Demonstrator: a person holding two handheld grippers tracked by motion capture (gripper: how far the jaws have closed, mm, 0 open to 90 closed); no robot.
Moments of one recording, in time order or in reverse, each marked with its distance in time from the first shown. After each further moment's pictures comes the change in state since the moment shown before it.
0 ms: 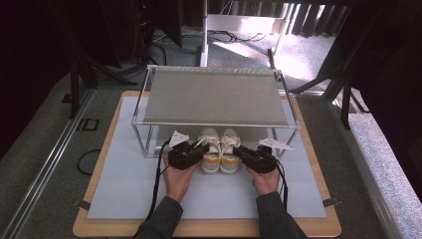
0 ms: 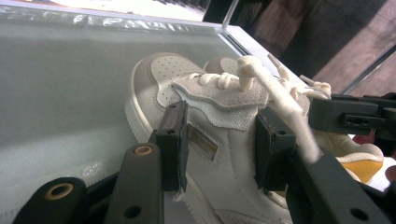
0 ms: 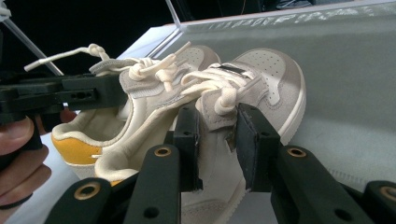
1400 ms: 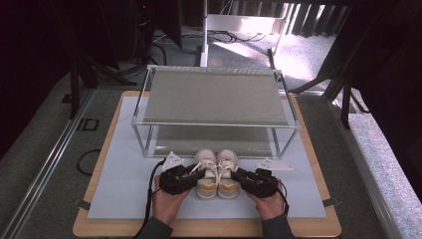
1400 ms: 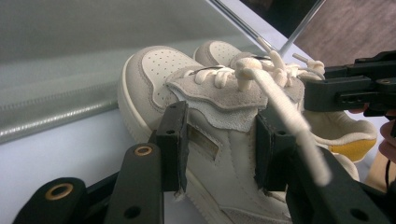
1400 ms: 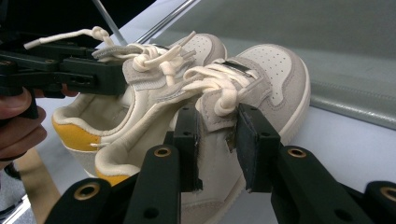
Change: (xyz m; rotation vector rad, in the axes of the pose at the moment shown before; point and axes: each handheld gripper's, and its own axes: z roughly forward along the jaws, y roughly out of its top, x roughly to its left) left arm -0.023 -0.033 -0.055 0.125 -0.063 0.065; right arm 0.044 -0.033 -0.039 0.123 0.032 -0.085
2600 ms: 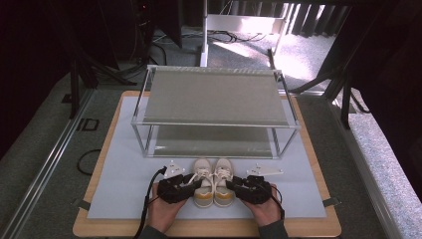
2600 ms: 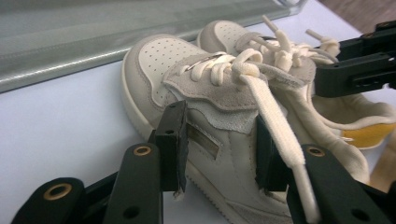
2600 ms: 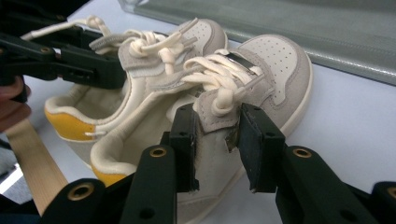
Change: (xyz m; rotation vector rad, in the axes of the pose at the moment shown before) left arm -0.001 -0.024 -0.006 0.109 0.035 0.044; right arm 0.013 -0.015 0.010 0.114 -0.010 -0.042
